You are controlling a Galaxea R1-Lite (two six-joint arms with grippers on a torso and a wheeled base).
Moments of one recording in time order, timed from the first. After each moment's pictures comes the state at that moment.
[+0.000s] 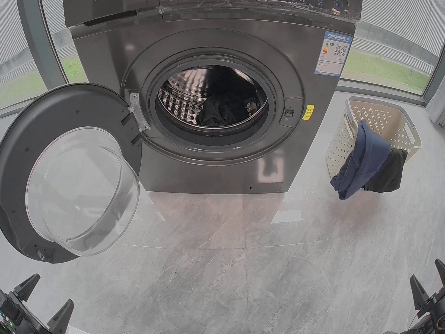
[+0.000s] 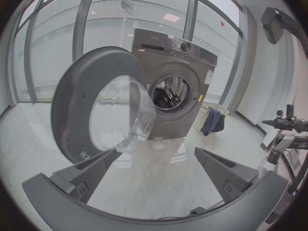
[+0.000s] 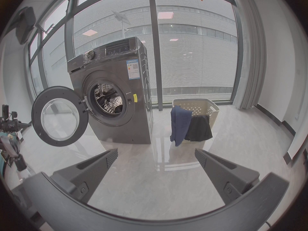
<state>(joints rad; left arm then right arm) -0.23 0.22 -0.02 -0.12 -0.01 -0.07 0.05 0.13 -0.03 -0.06 -0.02 0.04</state>
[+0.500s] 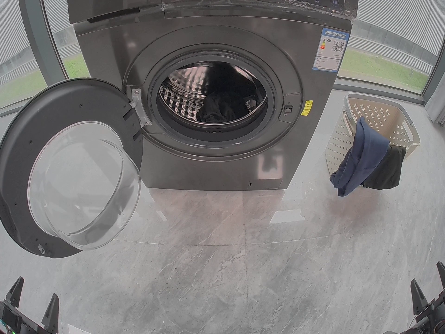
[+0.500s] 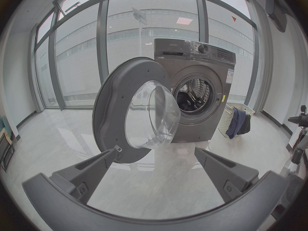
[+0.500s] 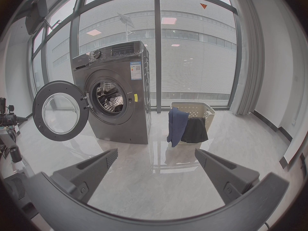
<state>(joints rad) 0.00 0.03 -0.02 0.00 0.02 -0.01 0.00 0.02 -0.02 0.00 0.02 -0.01</state>
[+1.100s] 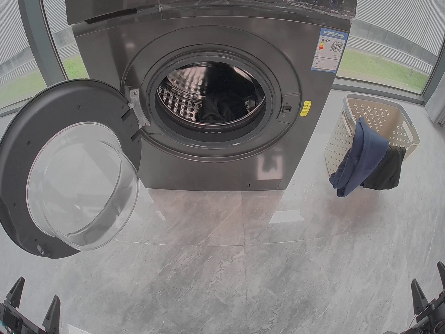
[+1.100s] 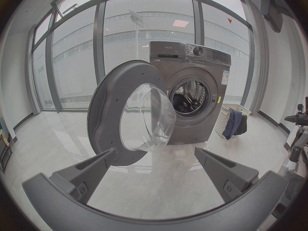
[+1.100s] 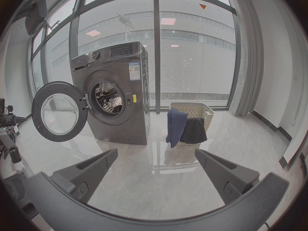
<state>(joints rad) 0.00 0.01 -0.02 0.00 -0.01 0.00 0.00 0.01 -0.02 0.00 0.01 0.00</state>
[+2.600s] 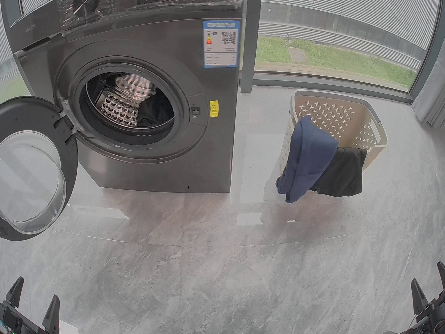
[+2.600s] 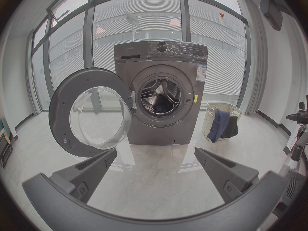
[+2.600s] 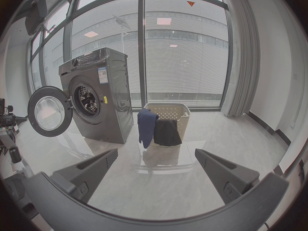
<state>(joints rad) 0.00 0.01 -0.02 0.00 0.00 0.01 0.00 0.01 -0.02 0.00 0.02 0.00</state>
